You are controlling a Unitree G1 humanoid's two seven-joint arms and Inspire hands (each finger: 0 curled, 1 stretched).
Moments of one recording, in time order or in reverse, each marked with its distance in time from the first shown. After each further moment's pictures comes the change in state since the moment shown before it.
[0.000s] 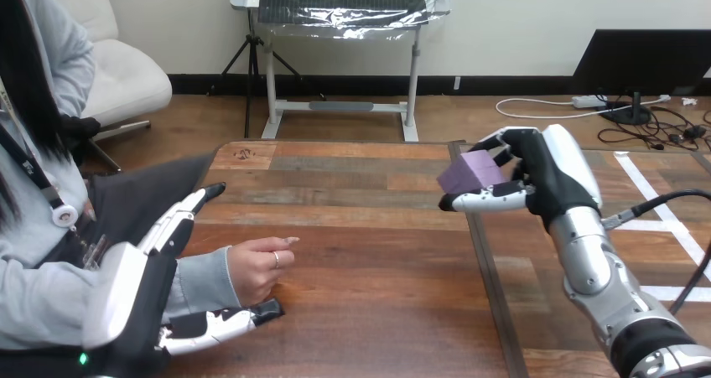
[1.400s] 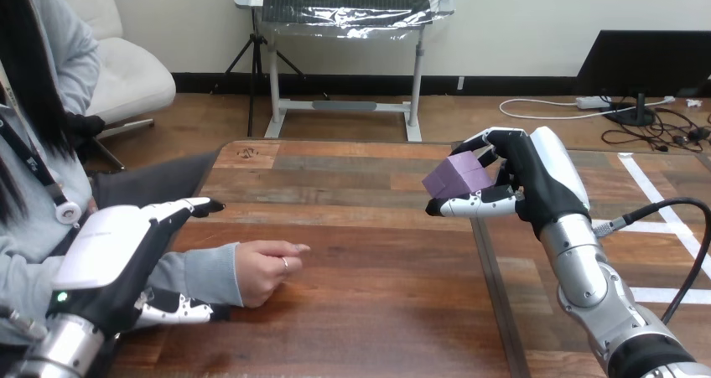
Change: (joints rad) left arm -0.162 0.286 -0.162 0.079 0.069 0.202 -0.050; right arm 0.059 0.008 -0.001 -0.071 0.002 -0.066 0.007
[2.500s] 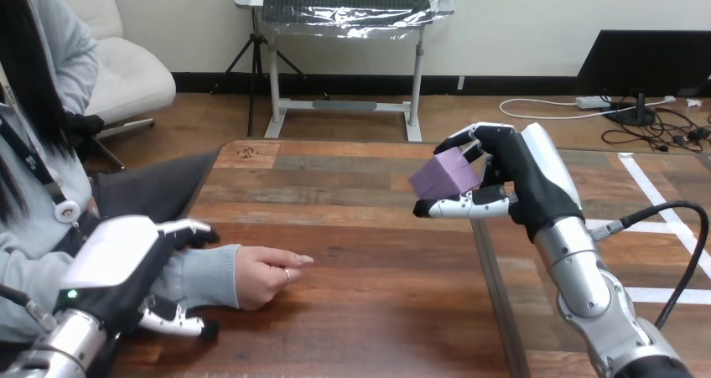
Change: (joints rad) left arm -0.155 0.060 -0.160 0.253 0.020 0.015 0.028; right arm 0.111 -0.001 -0.009 -0.224 0.041 -0.001 0.075
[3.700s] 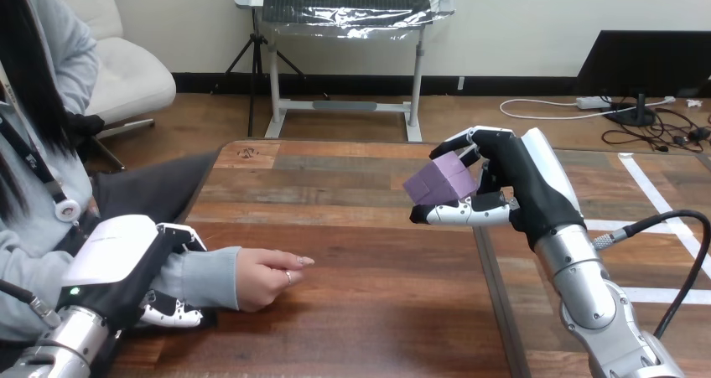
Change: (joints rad) left arm -0.127 -0.004 -0.119 0.247 0.012 -0.064 0.149; right arm 0.107 0.000 -0.009 -0.212 0.036 0.078 0.055
